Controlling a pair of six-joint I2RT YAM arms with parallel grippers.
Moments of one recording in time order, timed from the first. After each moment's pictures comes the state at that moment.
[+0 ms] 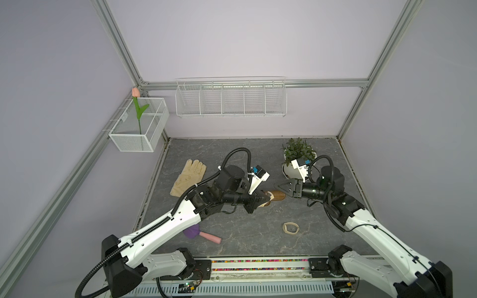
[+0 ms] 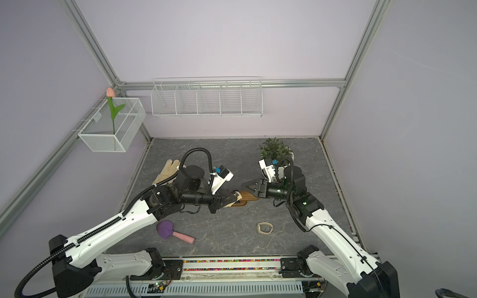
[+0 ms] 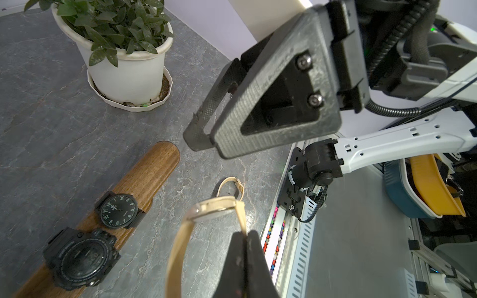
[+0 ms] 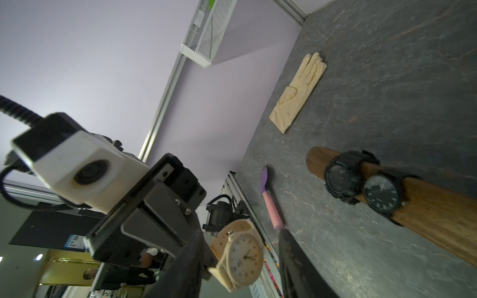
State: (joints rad) left arm -0.93 1.19 1.13 -0.50 0.44 -0.21; right arm 0.46 0.98 0.77 -0.12 -0.80 0.79
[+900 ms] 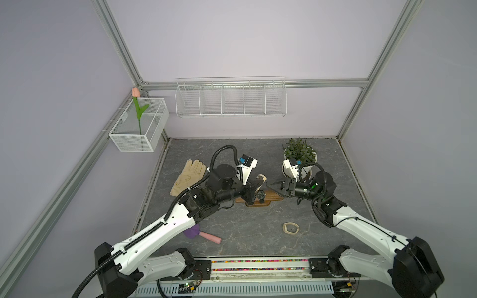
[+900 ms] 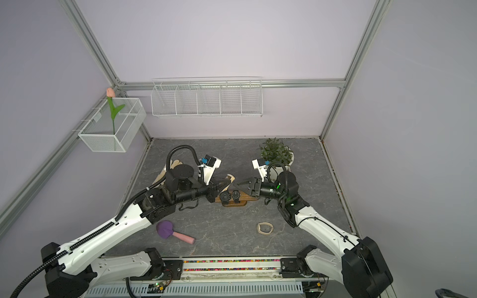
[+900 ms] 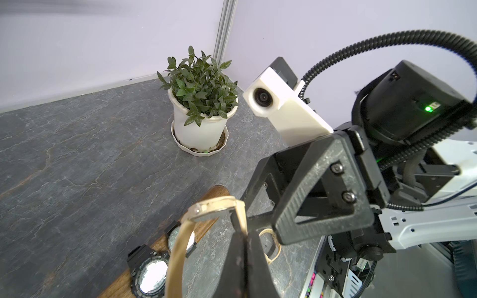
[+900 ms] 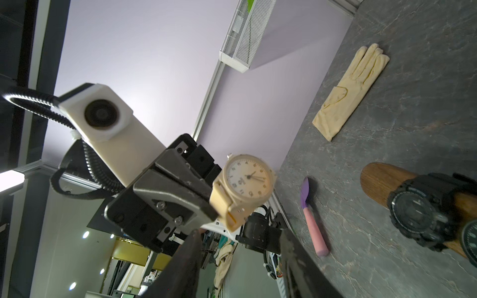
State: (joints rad) left arm -0.90 1.12 1.07 -0.30 0.18 -0.30; right arm 0.55 1.16 0.62 0.58 -0.85 1.19
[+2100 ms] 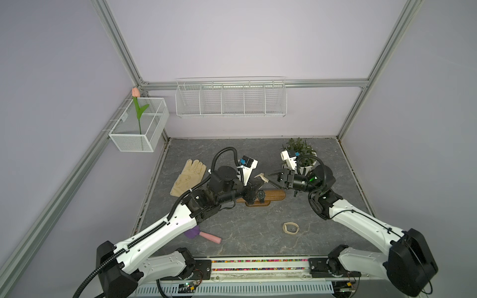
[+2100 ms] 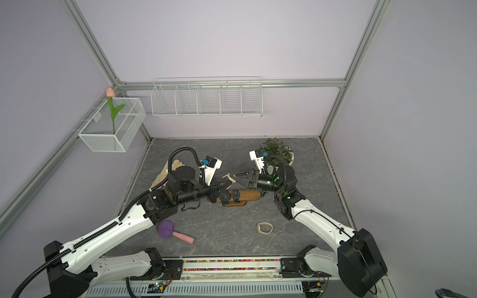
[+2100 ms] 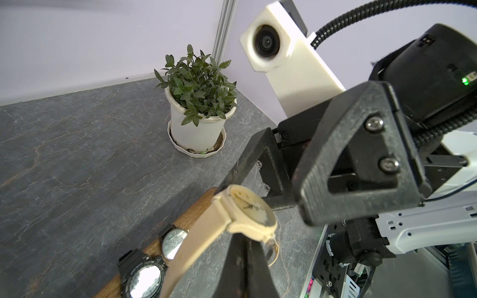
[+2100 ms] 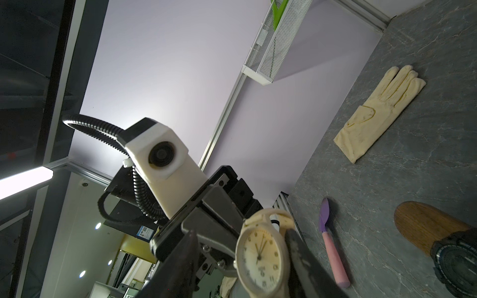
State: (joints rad) left arm -0.90 1.12 1.03 -0.25 0.18 -0.32; right arm 0.56 1.20 0.72 0.62 -0.85 1.22
